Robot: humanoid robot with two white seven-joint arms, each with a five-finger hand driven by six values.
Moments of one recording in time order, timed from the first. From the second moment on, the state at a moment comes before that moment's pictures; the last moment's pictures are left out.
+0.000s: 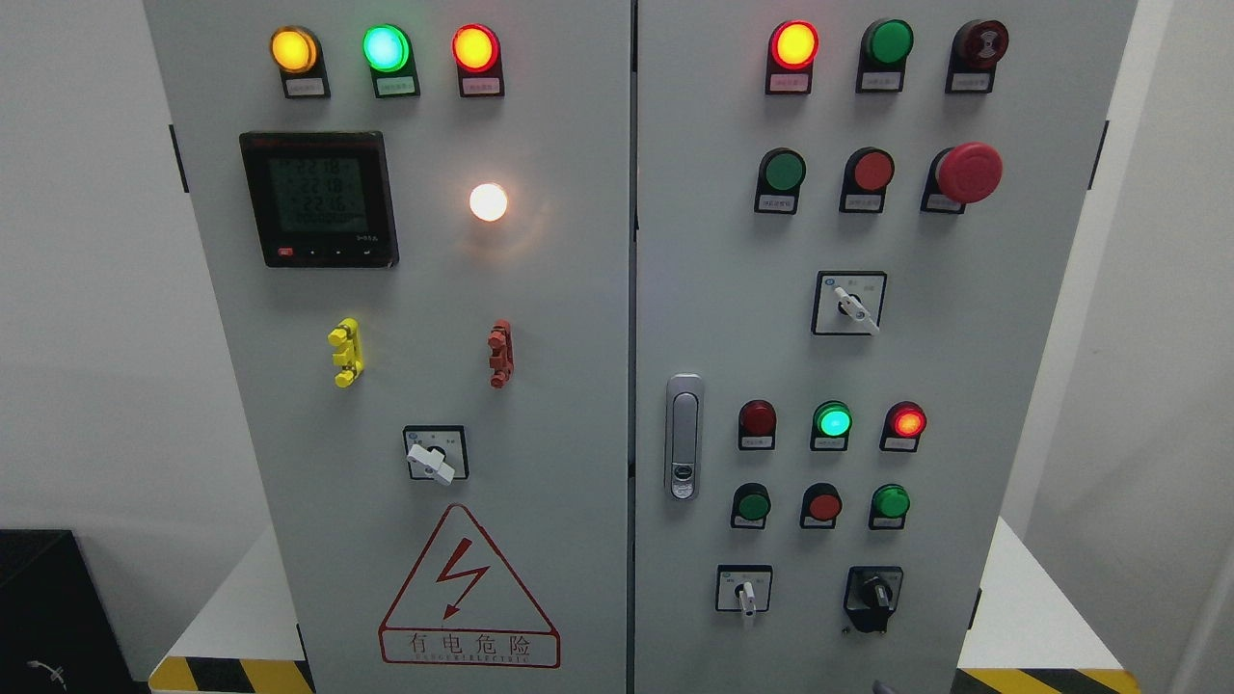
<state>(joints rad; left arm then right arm) 0.04 -0.10 0.00 0.00 0.00 -0.20 0.08 0.26 0.10 -0.06 -1.96 0.15 -0.12 0.19</state>
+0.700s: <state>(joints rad) 0.04 -0.10 0.00 0.00 0.00 -0.20 0.08 0.26 0.11 -0.09 -1.91 0.02 -0.17 0.21</state>
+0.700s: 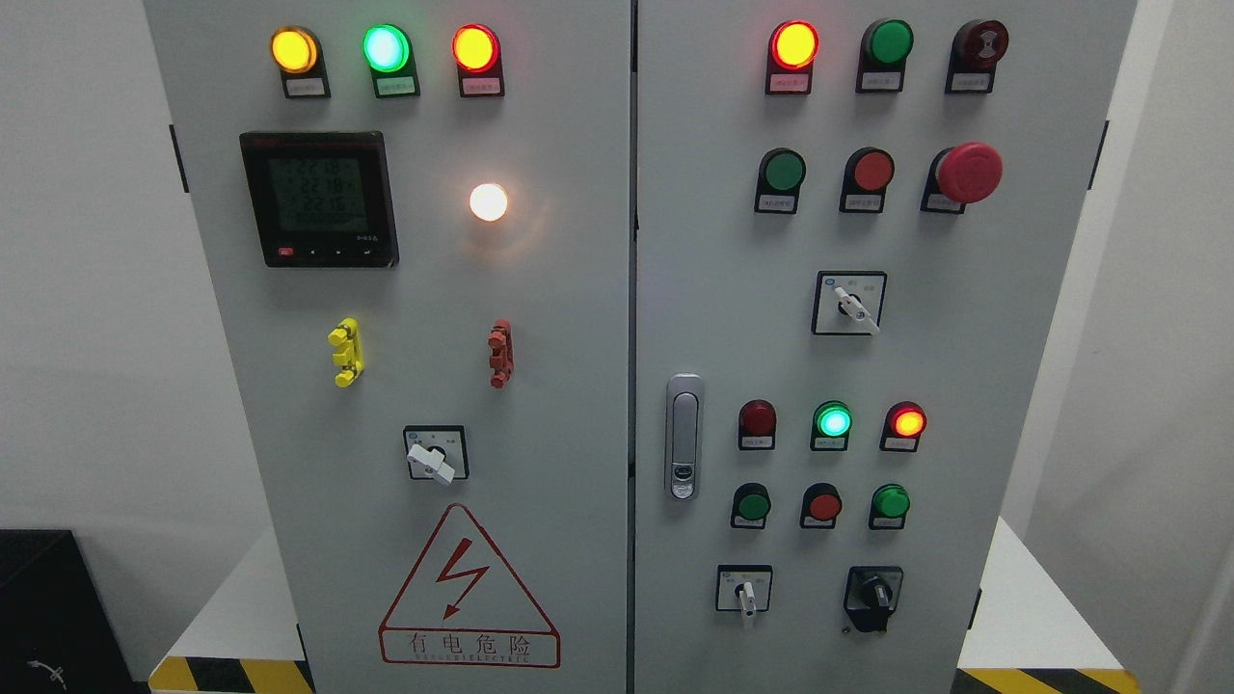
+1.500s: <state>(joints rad) 0.04 -0.10 0.00 0.00 0.00 -0.20 0.08 0.27 0.11 -0.11 -1.88 0.00 -0.19 0.23</state>
